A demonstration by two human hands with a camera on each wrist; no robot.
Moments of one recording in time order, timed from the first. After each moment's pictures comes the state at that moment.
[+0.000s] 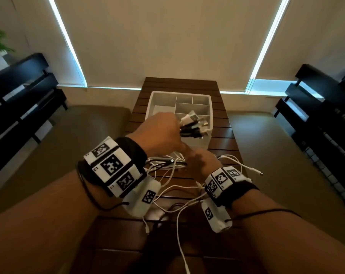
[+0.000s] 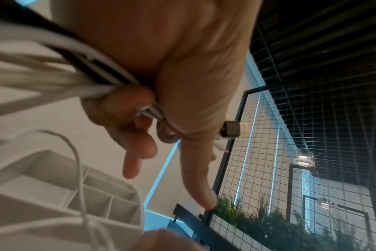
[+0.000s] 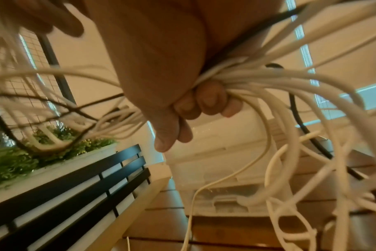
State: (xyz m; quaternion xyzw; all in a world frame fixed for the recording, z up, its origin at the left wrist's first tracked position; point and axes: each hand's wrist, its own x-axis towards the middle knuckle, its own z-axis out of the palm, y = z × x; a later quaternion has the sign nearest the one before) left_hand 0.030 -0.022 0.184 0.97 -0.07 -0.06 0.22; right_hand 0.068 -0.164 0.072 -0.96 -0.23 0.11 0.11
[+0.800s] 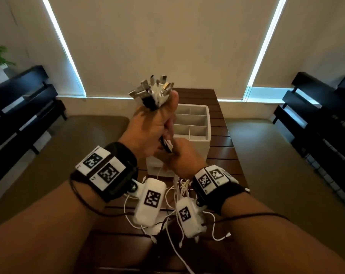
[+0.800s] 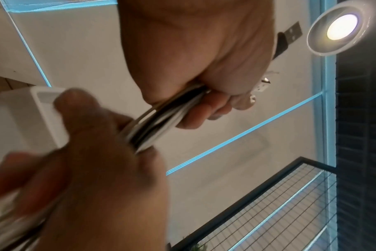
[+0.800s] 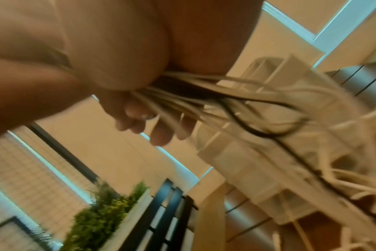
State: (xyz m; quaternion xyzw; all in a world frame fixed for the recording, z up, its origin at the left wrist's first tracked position) left_hand 0.051 -0.015 0.189 0.61 -0.10 0.03 0.78; right_hand 0.069 -0.127 0.118 -0.85 -0.24 0.06 0.46
